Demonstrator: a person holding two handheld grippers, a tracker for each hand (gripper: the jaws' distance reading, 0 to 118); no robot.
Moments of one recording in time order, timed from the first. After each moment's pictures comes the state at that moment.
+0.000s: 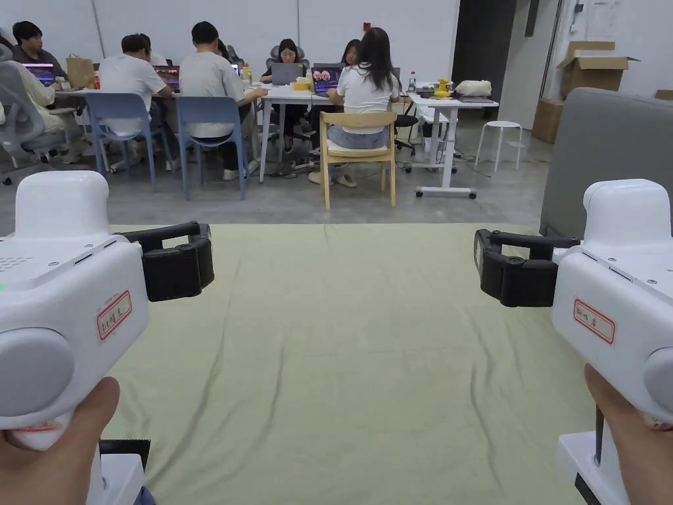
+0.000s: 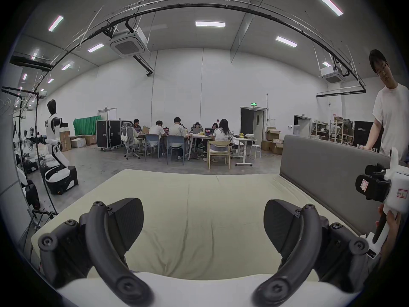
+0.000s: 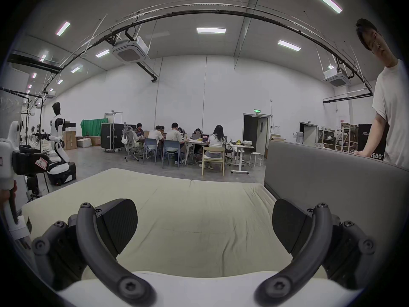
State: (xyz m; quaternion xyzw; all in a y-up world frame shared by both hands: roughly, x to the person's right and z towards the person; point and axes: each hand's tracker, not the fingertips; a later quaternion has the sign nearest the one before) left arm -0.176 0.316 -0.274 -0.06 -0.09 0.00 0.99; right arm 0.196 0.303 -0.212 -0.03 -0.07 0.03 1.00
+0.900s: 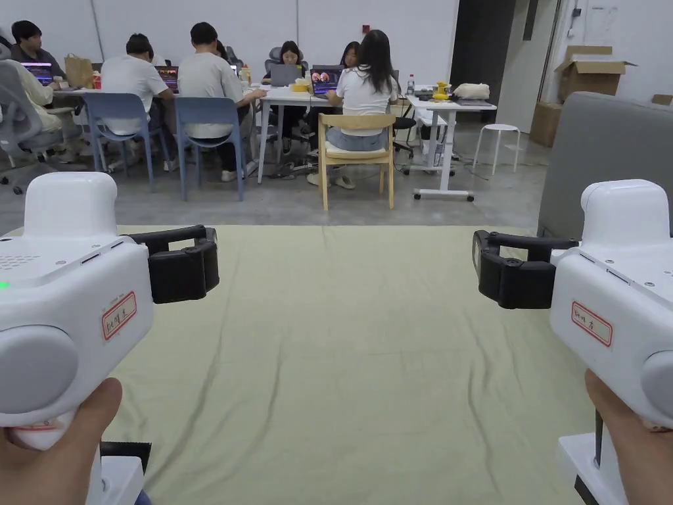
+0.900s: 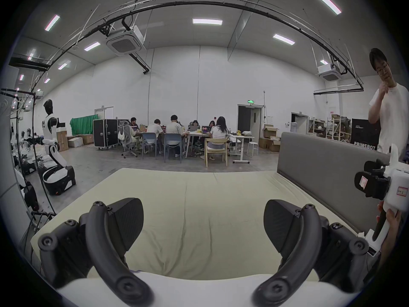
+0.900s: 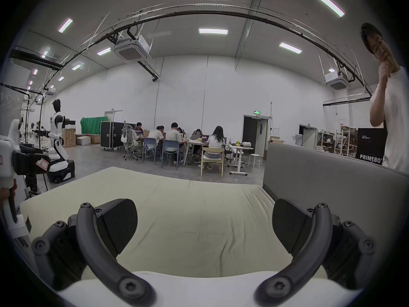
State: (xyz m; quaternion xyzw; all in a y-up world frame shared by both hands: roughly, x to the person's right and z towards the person) left arm -0.175 0.316 -0.276 -0.07 -0.10 -0.01 0.99; right arm 0.192 0.306 -0.210 -0.03 -0.08 0.04 1.00
